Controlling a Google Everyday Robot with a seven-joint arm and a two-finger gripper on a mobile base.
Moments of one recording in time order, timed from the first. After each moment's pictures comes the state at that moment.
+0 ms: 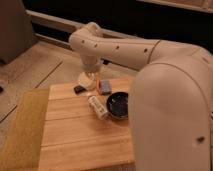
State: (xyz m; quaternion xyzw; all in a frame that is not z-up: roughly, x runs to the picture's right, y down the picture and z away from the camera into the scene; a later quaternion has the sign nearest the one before) arm -0.027 -0.049 0.731 -0.16 0.19 0.67 0.70
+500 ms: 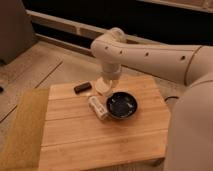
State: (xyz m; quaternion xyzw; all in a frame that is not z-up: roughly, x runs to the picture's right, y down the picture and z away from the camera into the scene) arm 0.055 -0.008 0.710 -0.15 0.21 0.74 0.62
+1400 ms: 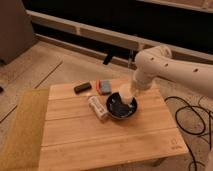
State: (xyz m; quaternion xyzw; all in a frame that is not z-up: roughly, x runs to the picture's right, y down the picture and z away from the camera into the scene) arm 0.174 0.034 0.743 -0.19 0.18 0.81 0.53
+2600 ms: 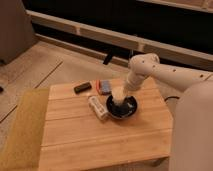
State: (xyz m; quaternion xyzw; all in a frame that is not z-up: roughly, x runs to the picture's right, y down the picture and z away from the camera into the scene) arm 0.123 0.047 0.843 -0.26 0.18 0.76 0.57
